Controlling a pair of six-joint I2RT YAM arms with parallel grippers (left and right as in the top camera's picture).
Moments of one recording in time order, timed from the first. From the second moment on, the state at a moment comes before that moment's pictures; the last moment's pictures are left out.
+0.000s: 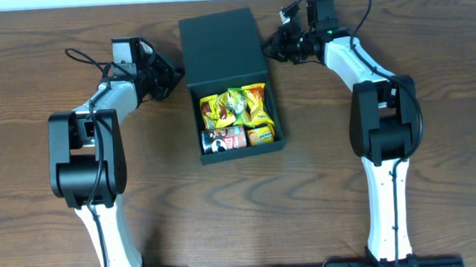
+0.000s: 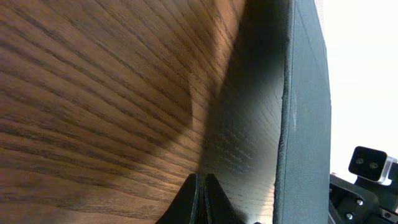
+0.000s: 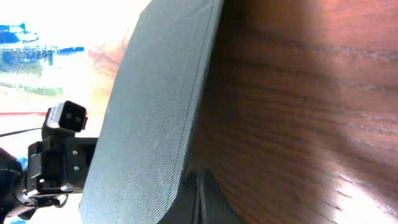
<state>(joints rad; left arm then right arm) -0.02 2.19 1.38 -0.07 0.59 -0.93 0.14 2.50 1.95 -0.33 -0.85 0.55</state>
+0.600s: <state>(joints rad) -0.01 2.19 1.39 0.19 0.57 -0.97 0.11 2.51 1.95 -0.24 -1.03 0.55</state>
